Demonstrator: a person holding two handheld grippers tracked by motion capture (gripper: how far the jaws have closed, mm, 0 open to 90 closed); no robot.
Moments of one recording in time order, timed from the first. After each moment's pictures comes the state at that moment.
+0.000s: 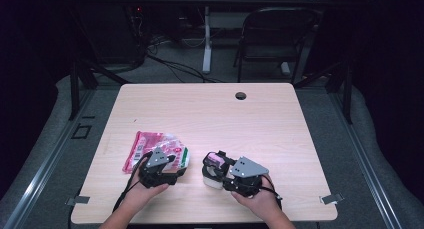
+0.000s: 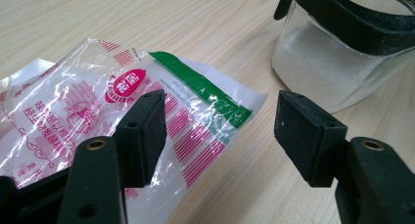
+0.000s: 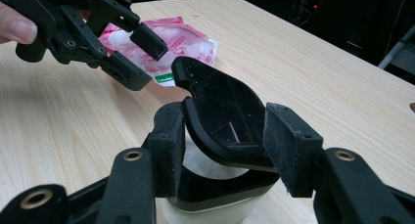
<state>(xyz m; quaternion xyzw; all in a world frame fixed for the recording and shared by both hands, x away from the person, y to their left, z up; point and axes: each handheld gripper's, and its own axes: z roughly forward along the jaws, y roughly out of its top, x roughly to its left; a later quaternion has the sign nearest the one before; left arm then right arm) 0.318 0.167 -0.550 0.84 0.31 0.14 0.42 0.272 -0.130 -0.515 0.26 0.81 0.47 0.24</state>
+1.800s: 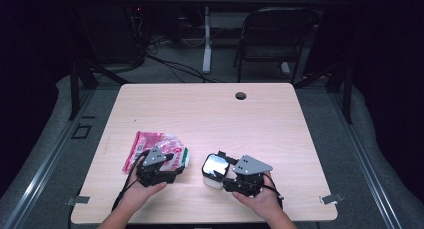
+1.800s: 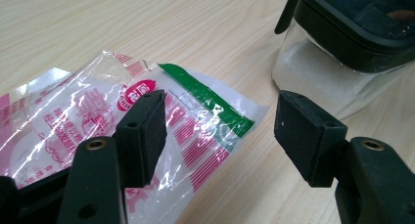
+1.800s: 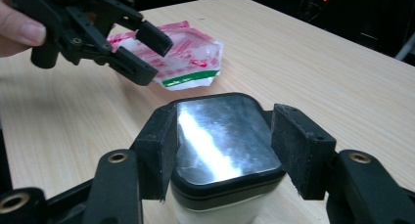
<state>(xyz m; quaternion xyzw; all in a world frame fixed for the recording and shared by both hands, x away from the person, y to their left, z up) 0.318 0.173 -0.542 0.83 0.32 0.14 0.43 0.275 -0.137 -0.513 0.28 0.80 0.49 0.22</state>
